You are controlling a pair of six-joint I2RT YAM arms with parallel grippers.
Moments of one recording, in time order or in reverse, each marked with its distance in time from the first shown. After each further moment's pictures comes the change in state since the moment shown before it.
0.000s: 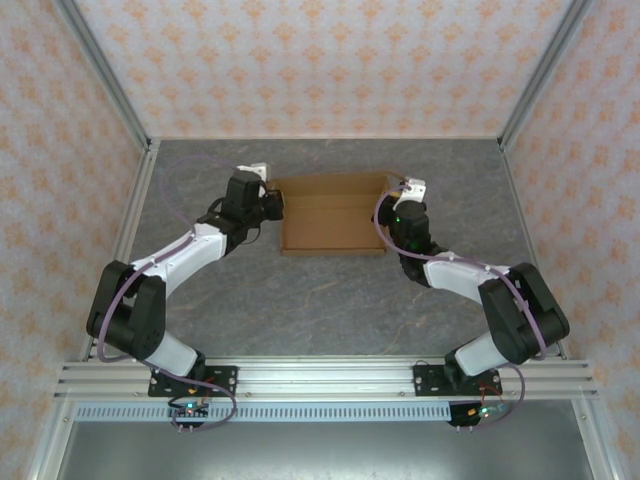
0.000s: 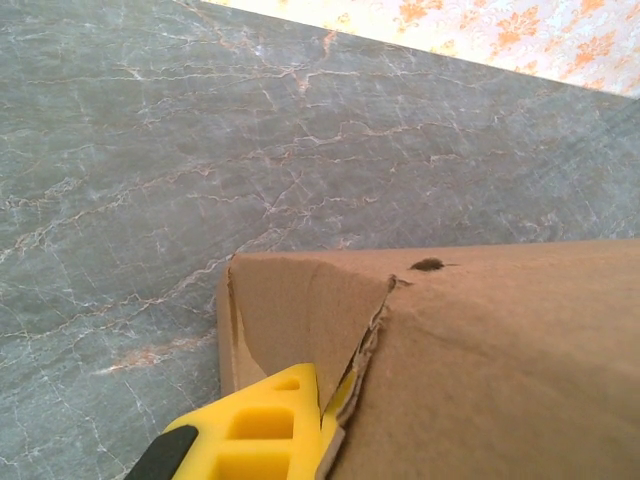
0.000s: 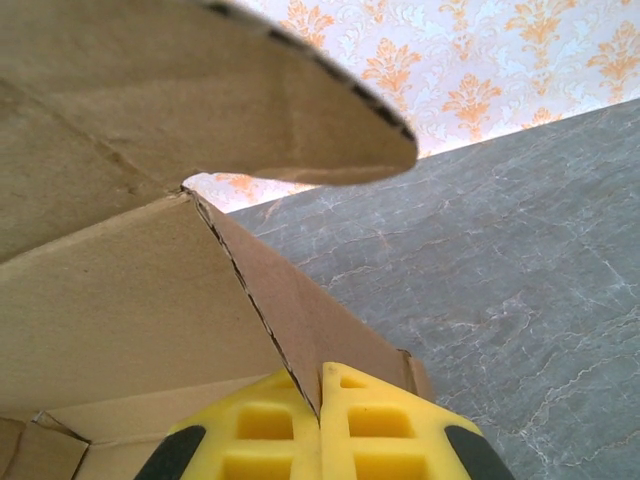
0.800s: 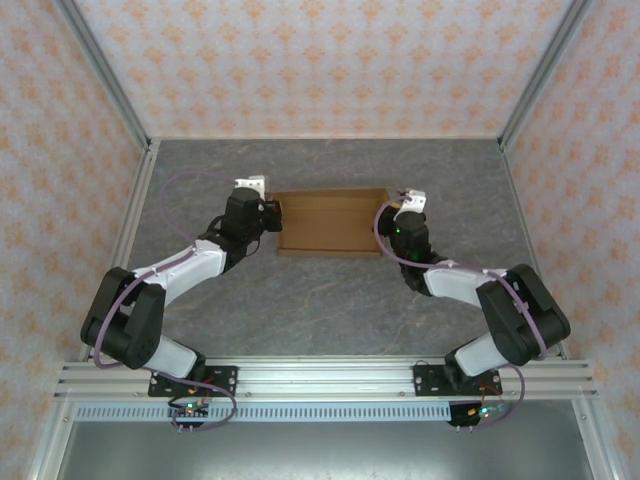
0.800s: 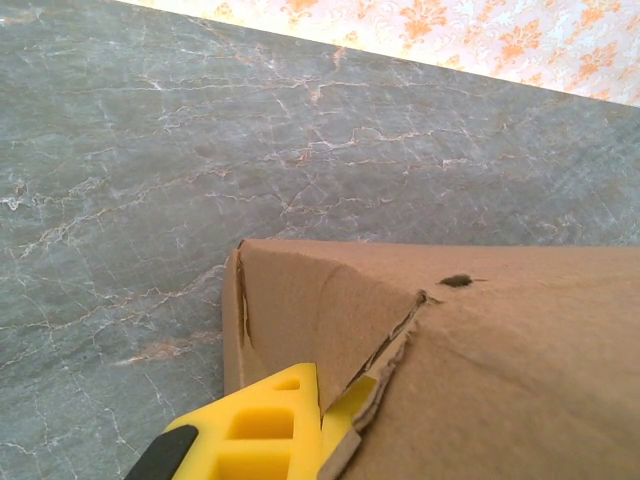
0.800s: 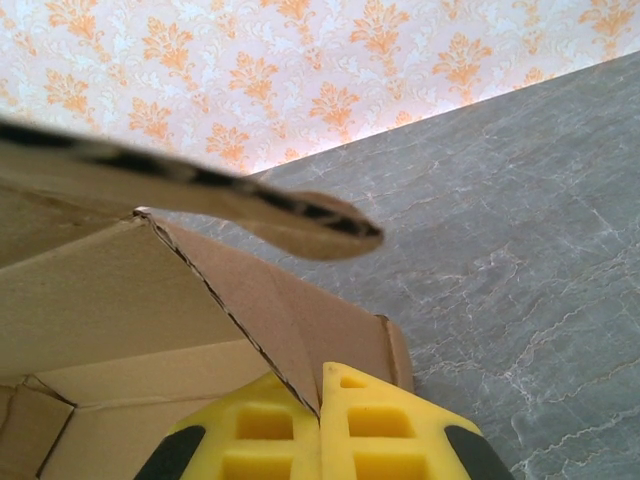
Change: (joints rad) left arm -0.020 -0.051 -0.171 0.186 -0.061 0.027; right arm 0.013 -0.010 -0.087 0.044 0.004 0.037
